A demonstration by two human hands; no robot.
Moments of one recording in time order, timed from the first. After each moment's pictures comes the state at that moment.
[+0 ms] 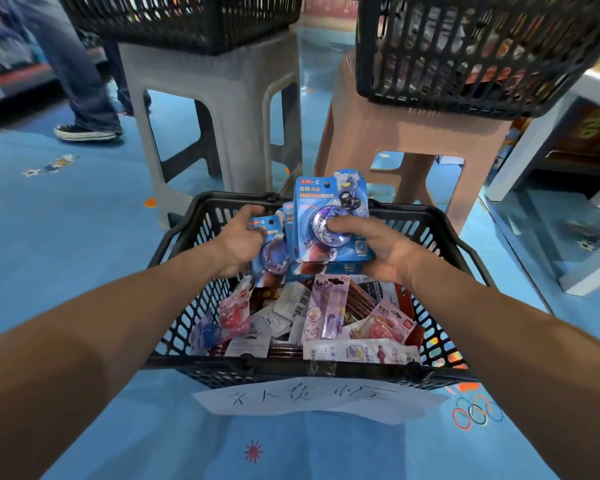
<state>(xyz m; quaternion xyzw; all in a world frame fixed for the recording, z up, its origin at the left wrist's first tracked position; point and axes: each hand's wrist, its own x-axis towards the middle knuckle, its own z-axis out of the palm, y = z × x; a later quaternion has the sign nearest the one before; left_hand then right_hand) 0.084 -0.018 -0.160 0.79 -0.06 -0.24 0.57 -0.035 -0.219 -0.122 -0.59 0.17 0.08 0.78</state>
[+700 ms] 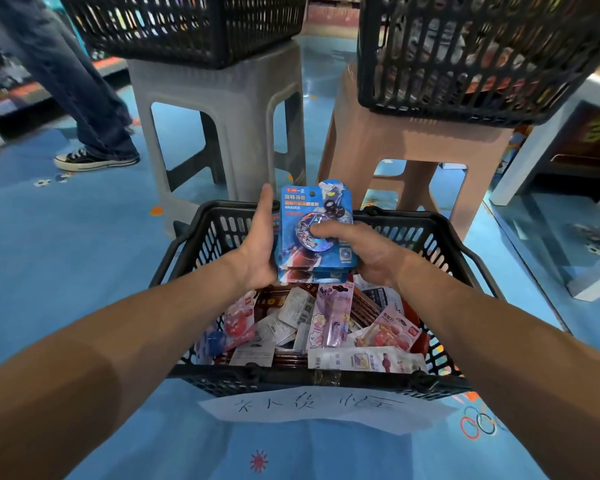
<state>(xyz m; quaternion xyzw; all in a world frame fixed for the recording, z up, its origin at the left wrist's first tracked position) 0.052 -0.044 -0.127 0.50 -0.02 -0.45 0.74 -0.018 -0.204 -0.123 -0.64 0.16 0.08 0.75</state>
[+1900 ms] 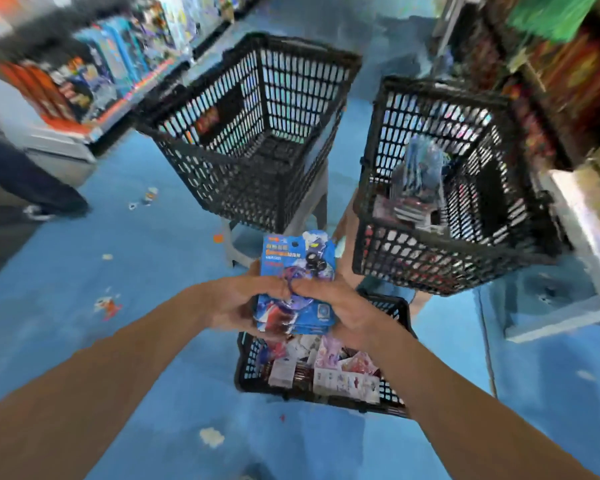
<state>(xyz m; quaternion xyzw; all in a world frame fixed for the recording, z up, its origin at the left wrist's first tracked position) 0.040 0.069 0.272 0.59 0.00 -0.57 0.57 -0.037 -0.114 0.243 -0.51 0.12 0.19 0.83</state>
